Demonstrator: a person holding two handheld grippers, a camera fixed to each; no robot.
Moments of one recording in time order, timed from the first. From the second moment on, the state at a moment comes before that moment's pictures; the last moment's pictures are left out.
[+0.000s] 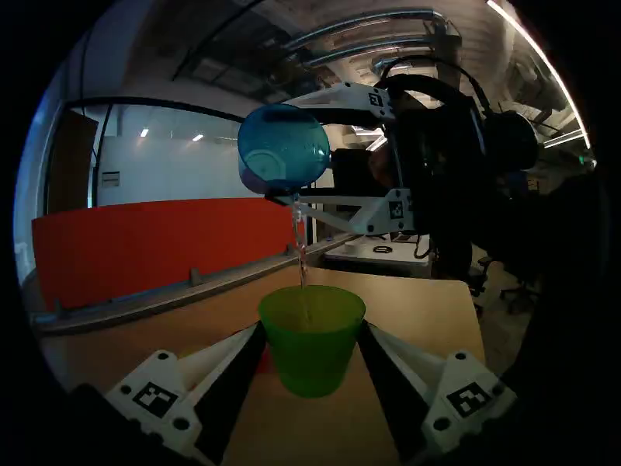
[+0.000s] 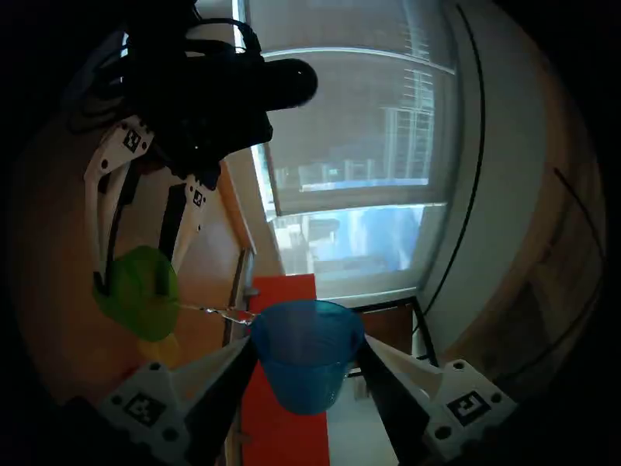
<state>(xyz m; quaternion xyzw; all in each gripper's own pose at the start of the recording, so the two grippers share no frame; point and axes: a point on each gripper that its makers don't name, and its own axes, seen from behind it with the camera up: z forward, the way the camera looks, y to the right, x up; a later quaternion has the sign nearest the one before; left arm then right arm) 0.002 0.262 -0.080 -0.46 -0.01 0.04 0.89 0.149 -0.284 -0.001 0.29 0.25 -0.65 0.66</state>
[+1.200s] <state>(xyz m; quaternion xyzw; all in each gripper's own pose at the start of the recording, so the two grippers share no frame) 0.005 0.261 -0.077 -0.46 0.00 0.03 0.89 0.158 -0.297 -0.010 0.25 0.28 -0.72 0.59</state>
